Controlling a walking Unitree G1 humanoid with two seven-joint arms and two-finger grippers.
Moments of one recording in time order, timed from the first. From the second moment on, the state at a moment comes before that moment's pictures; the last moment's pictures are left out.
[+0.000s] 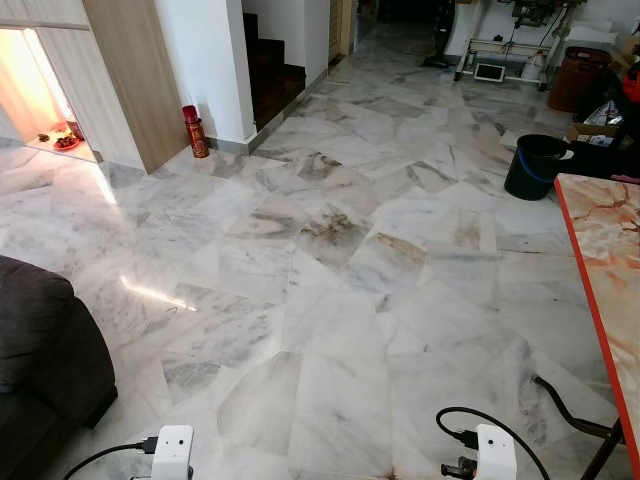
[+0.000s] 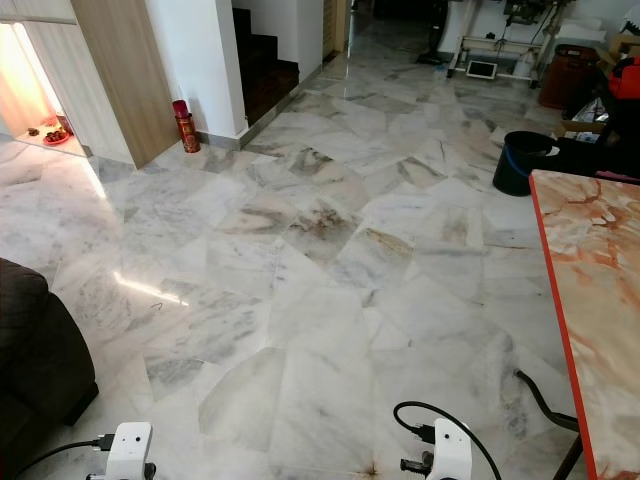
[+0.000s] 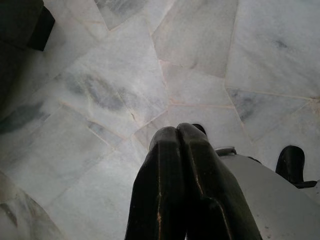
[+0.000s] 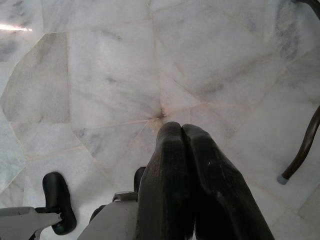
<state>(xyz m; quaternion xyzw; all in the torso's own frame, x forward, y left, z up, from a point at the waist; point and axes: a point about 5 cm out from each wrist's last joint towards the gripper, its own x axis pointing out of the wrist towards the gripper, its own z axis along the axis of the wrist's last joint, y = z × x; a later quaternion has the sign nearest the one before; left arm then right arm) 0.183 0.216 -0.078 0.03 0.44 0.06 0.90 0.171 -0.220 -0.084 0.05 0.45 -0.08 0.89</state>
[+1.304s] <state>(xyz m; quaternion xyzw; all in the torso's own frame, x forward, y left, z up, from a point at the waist) 0.185 0.195 -0.081 0.01 0.44 0.07 0.90 0.175 -0.215 -0.082 0.09 0.43 -0.08 0.89</state>
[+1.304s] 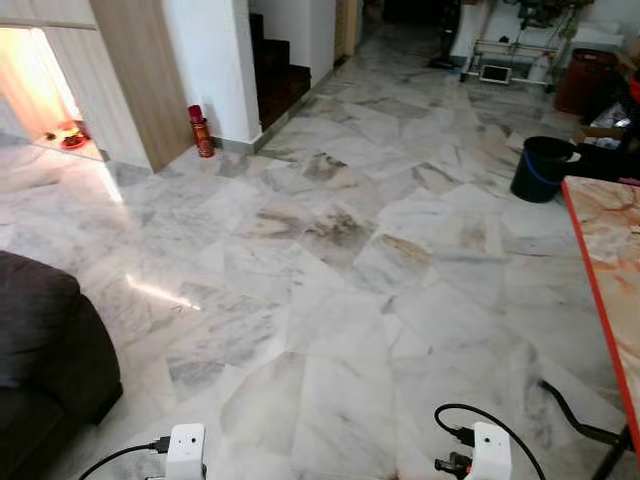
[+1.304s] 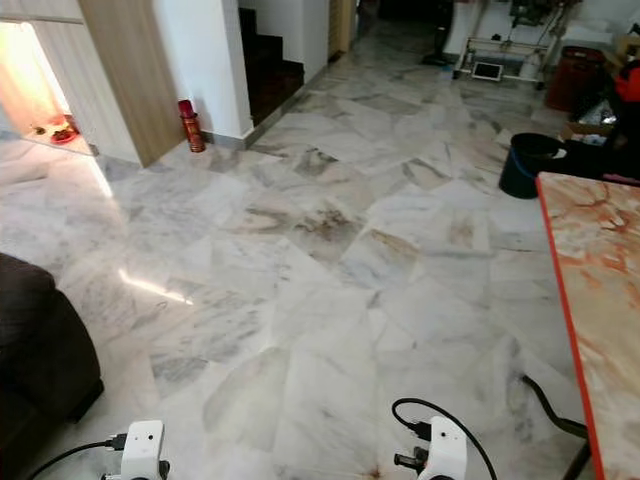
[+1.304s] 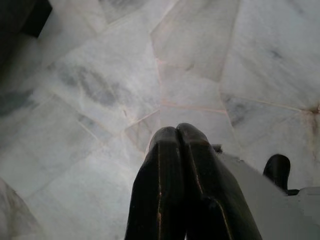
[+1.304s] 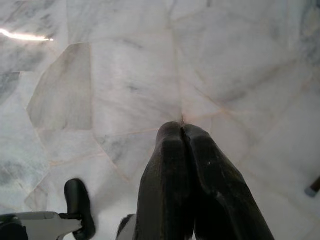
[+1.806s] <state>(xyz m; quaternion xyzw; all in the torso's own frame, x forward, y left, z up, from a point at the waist) 0.173 0.194 -0.087 0.00 0.46 0.07 0.89 0.168 -0.216 -0.085 0.10 0.44 -0.08 0.89</state>
